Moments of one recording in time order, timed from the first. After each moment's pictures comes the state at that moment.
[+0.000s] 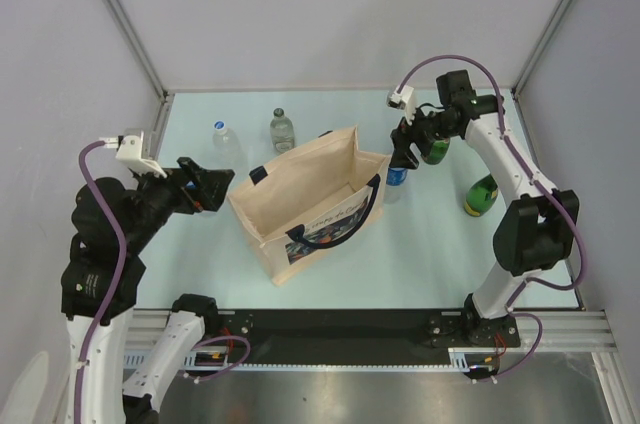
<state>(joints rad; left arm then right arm) -0.14 0.63 1.23 -0.77 0.25 -0.34 0.20 1.70 1.61 -0.92 -0.72 -0.73</state>
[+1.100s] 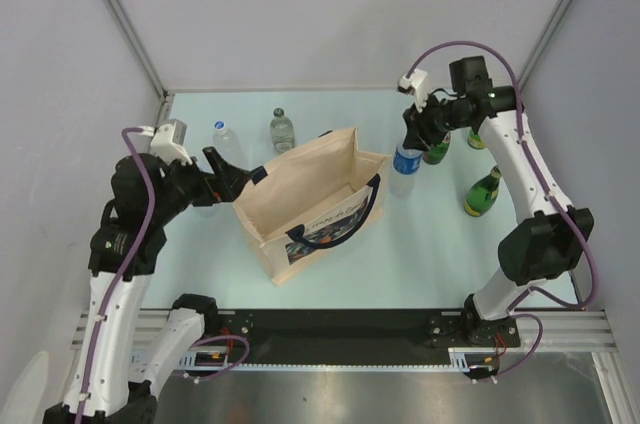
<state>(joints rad) -0.14 0.73 1.11 -0.74 0.29 -0.39 0.19 1.65 1.71 -1.00 -0.59 -0.66</state>
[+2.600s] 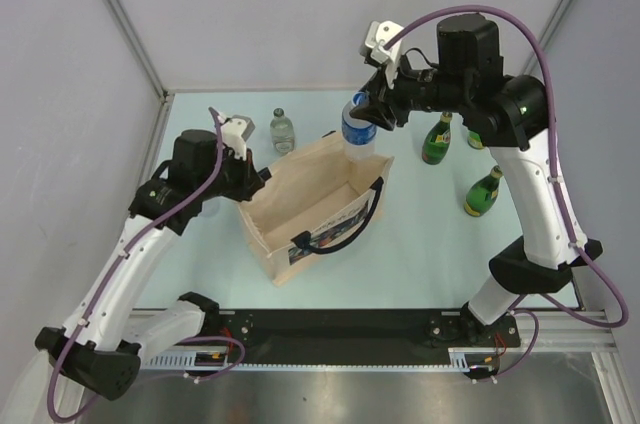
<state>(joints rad) -0.38 1.01 1.14 -0.76 0.19 -0.13 0.60 1.64 2.43 -1.15 -0.50 -0.47</state>
